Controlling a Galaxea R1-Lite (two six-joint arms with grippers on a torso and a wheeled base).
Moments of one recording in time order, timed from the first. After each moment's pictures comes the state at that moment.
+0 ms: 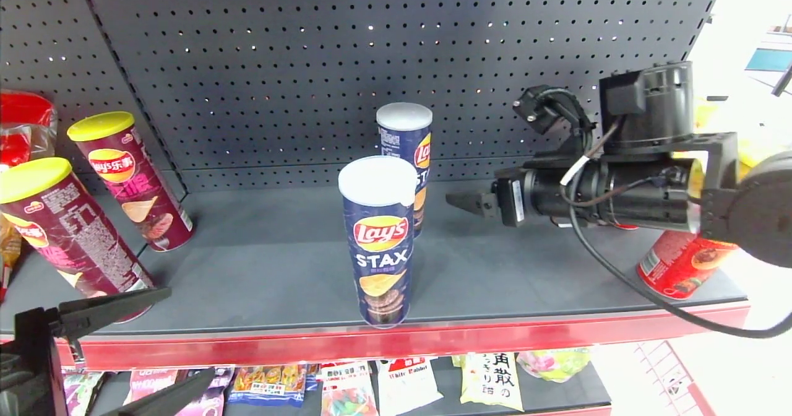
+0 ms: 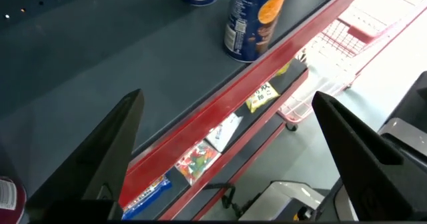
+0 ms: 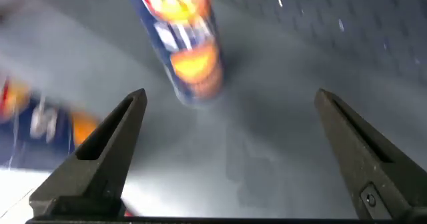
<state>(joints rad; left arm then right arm) -0.27 0.91 -0.38 -0.23 -0.45 0.13 0.57 1.68 -1.12 -0.17 0.07 -0.03</state>
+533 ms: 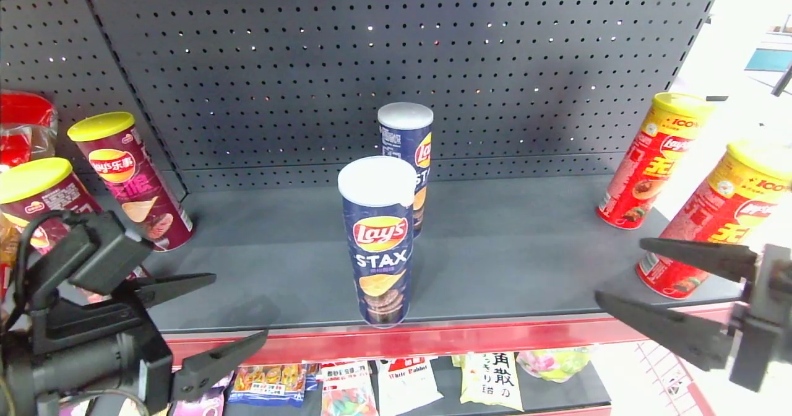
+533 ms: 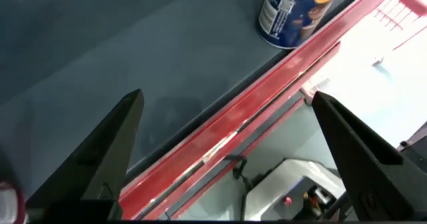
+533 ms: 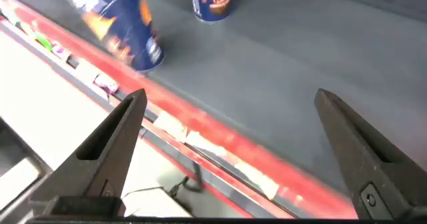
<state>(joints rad) -0.40 1.16 -0.47 -0.23 -0.24 0.13 0.62 1.02 -0.57 -0.17 0.01 -0.01</state>
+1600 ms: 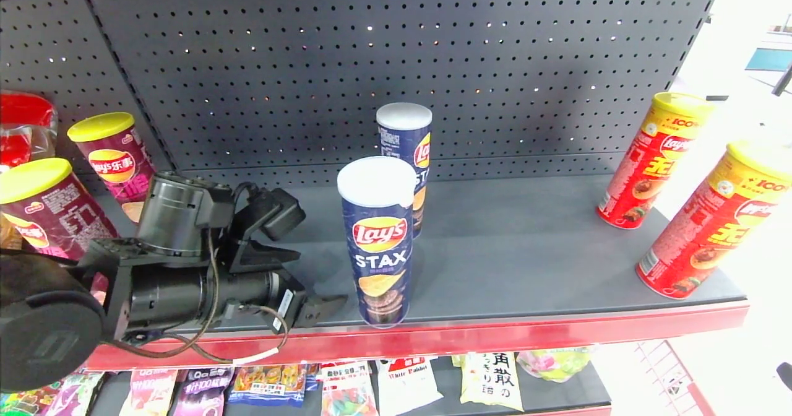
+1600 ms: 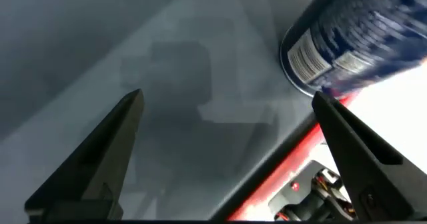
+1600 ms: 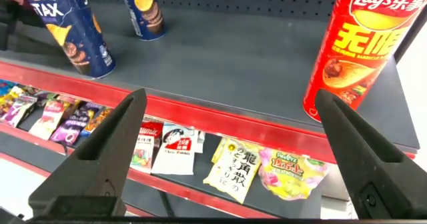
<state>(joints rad) -0.48 1.62 -0.71 -0.29 -0.18 0.17 0.49 0.49 -0.29 -0.16 -0.10 0.02</state>
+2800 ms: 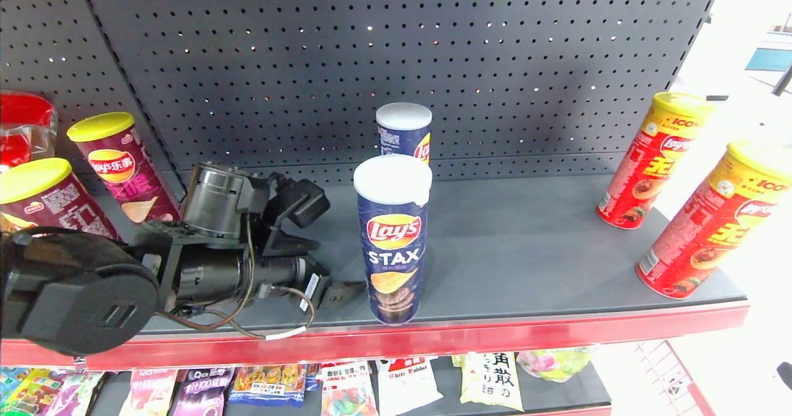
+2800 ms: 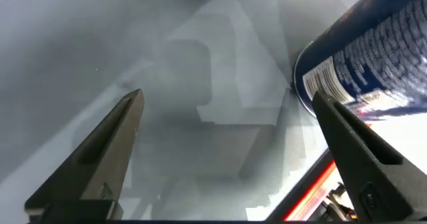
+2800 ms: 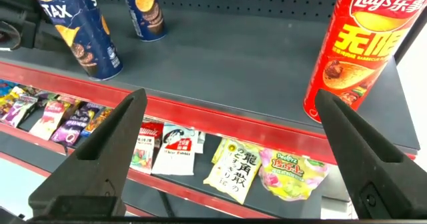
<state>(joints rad) -0.51 1.72 -0.81 -0.30 -0.18 0.17 0.49 0.49 -0.29 -0.16 -0.10 0.02</state>
